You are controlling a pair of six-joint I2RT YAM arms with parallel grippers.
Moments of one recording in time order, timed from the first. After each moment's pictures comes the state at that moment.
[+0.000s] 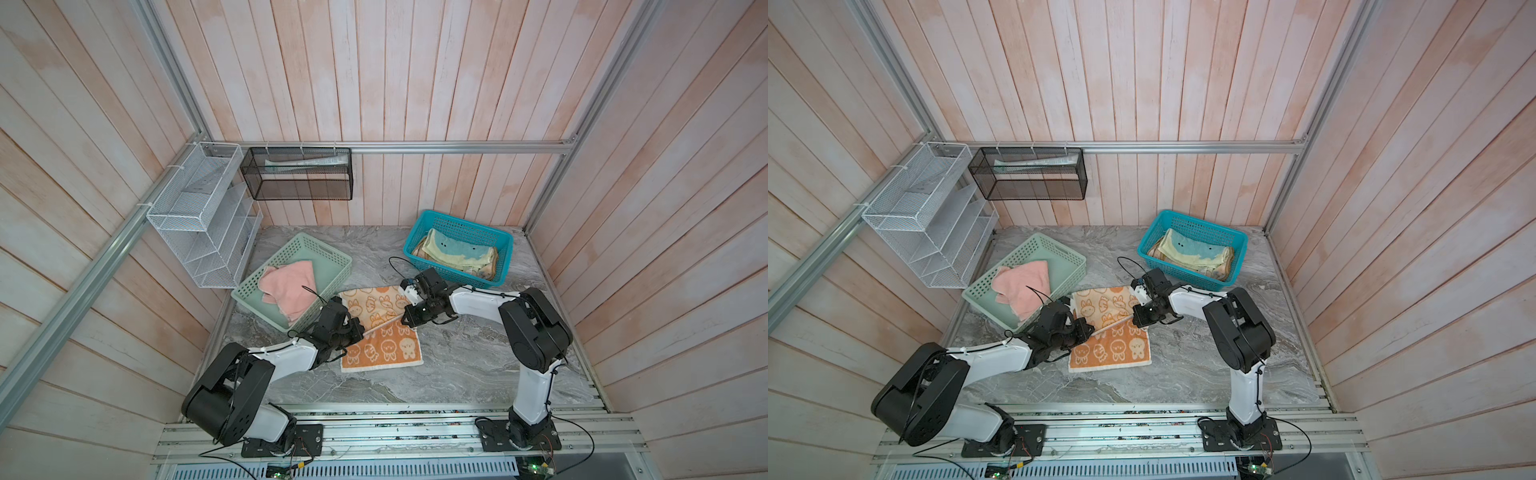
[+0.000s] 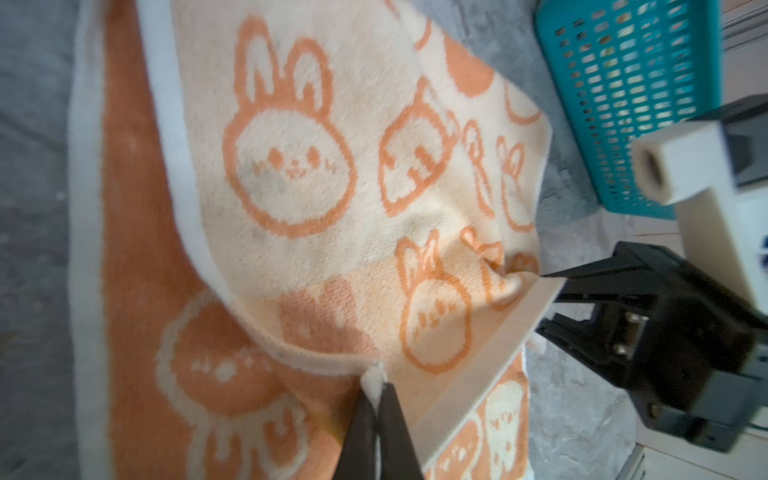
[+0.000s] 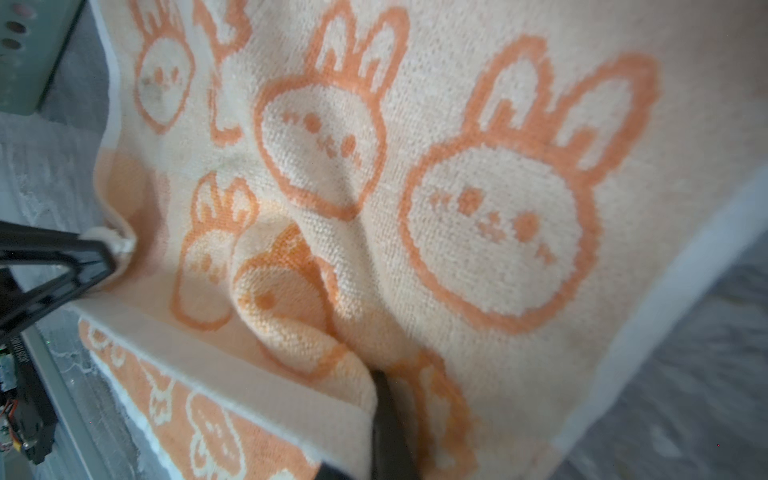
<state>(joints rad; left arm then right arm) -0.50 1.44 0.52 0.19 0.20 -0.83 0.57 1.92 1.18 -0.41 -0.39 0.15</state>
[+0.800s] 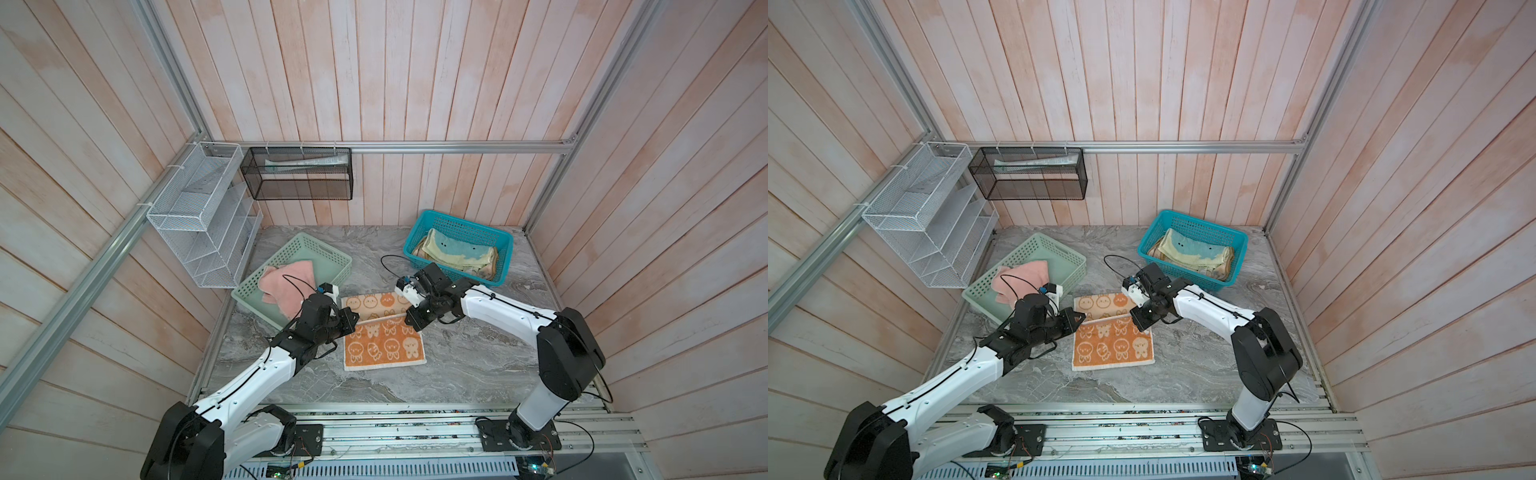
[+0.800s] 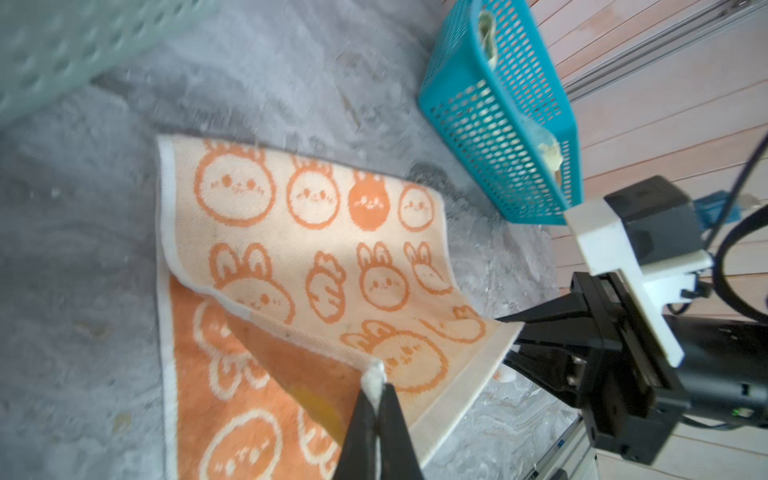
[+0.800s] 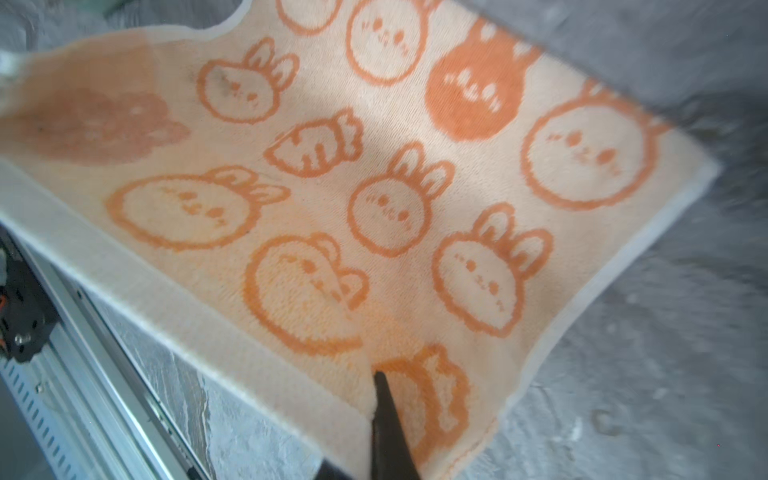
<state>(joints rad) -0.46 1.09 0.53 -0.11 0.24 -0.76 0.69 1.69 1.14 -0.62 -0.33 0.02</state>
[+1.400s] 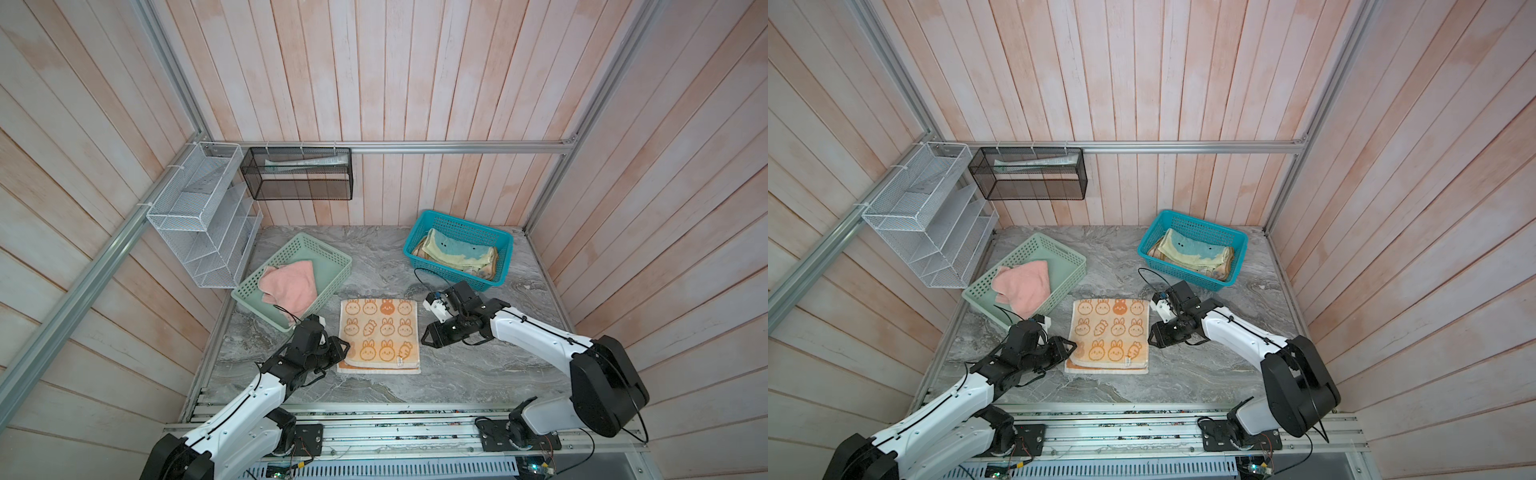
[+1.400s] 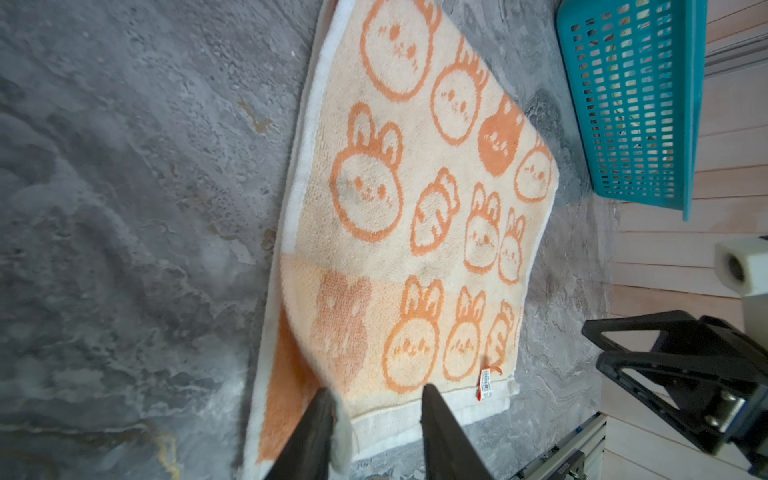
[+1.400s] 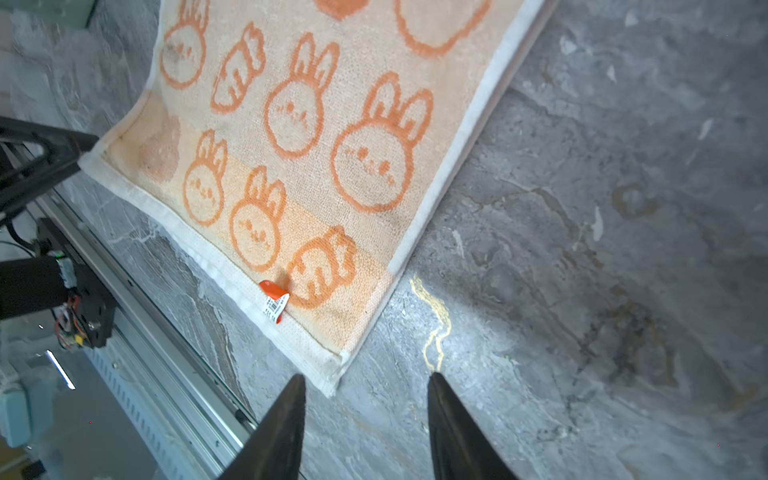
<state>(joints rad) -0.43 0.92 0.34 -0.24 0.25 -0.88 0.57 1.43 0.82 -0.55 -0.43 0.28</state>
